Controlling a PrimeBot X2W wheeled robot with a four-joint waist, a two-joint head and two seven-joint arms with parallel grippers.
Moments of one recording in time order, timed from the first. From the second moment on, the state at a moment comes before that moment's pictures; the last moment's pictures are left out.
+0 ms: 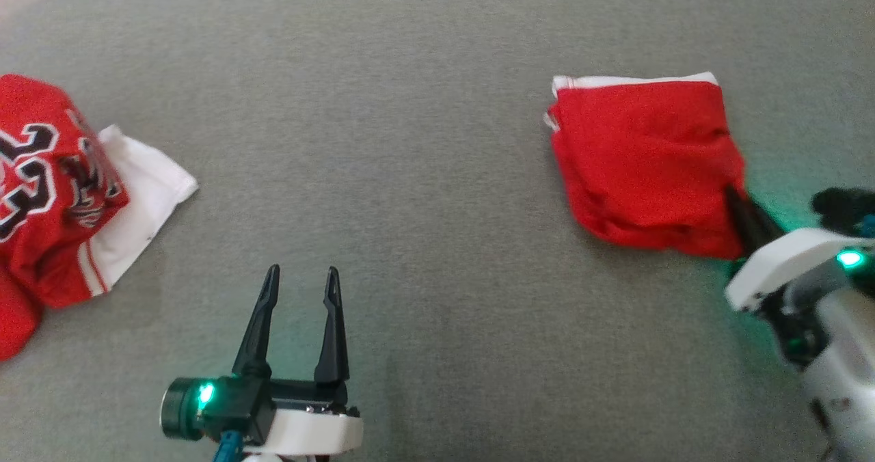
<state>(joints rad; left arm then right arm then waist) 0.02 0.05 -0.31 0.07 -0.17 0.13 -0.26 -0.44 -0.36 0.34 0.73 0.67 0.13 -0.05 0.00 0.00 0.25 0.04</state>
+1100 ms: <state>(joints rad) -0.22 0.05 -0.23 0.04 -0.05 0.04 -0.26 -0.73 -0.72 0.24 0.85 0.60 0.13 -0.14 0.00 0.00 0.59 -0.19</state>
